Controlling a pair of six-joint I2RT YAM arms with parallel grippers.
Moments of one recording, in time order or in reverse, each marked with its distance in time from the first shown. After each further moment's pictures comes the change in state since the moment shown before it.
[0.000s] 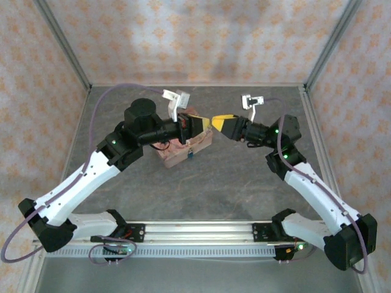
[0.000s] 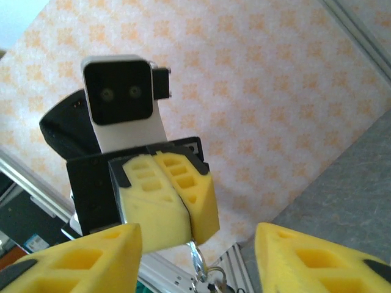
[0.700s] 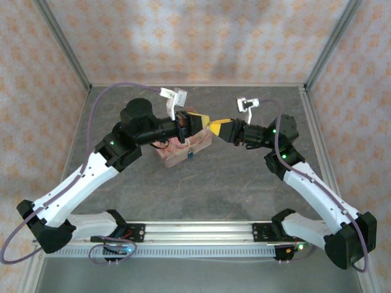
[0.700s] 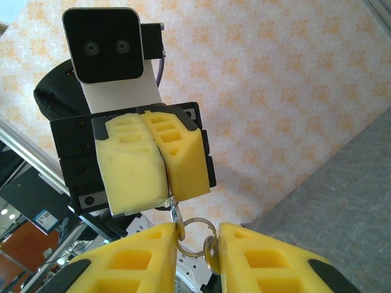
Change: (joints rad) left arm 0.000 -0.009 -0.001 0.042 0.003 -0.019; right arm 0.017 0.009 0.002 -0.021 -0.056 -0.038
